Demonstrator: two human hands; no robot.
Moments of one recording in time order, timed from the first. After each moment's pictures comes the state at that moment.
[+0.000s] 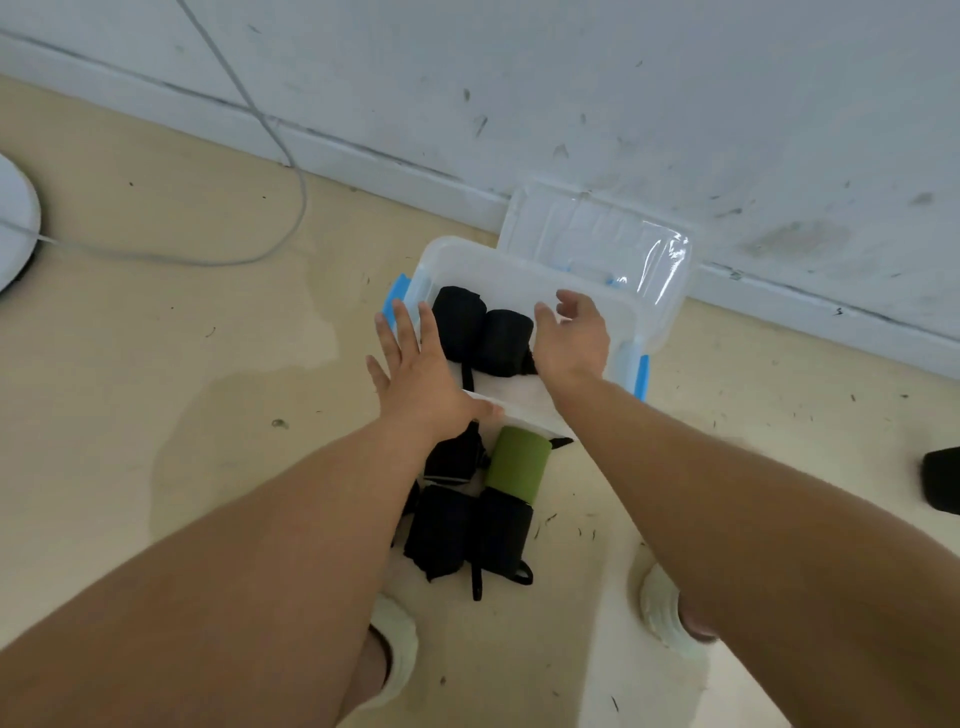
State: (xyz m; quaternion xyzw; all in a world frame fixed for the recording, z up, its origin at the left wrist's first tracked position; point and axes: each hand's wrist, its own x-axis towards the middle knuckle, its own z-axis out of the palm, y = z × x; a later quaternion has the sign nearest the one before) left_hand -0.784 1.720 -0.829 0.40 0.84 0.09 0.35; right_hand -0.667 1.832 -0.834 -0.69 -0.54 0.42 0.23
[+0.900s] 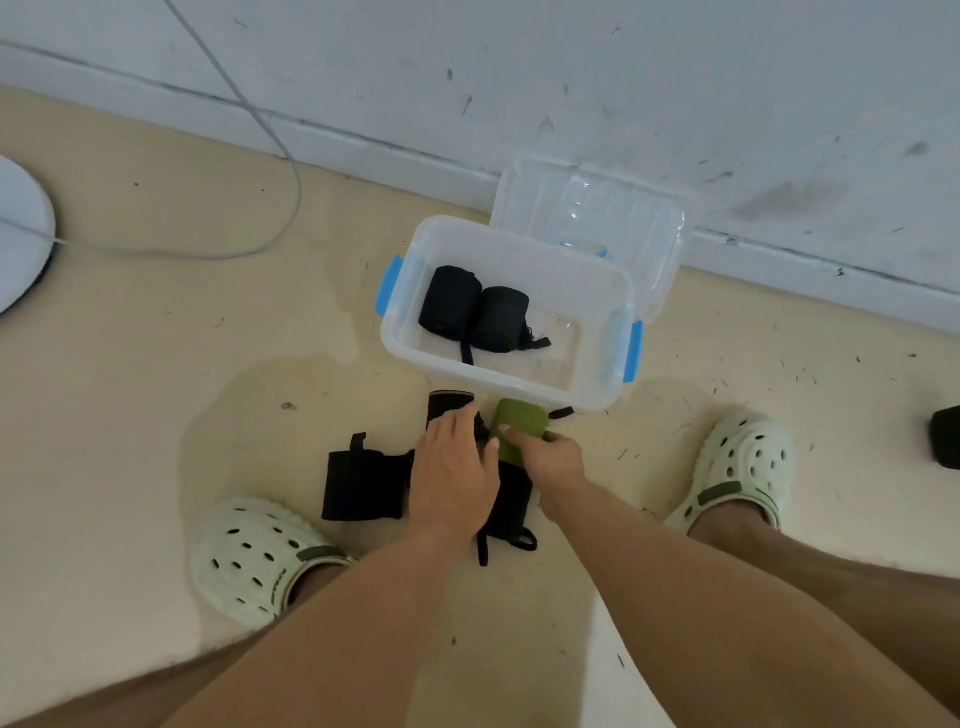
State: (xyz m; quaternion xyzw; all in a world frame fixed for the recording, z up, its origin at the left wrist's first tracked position) left_hand -0.700 1.629 -0.875 0.46 0.82 0.24 0.25; right_hand -0.598 1.712 -0.881 -0.72 -0.29 0.62 0.09
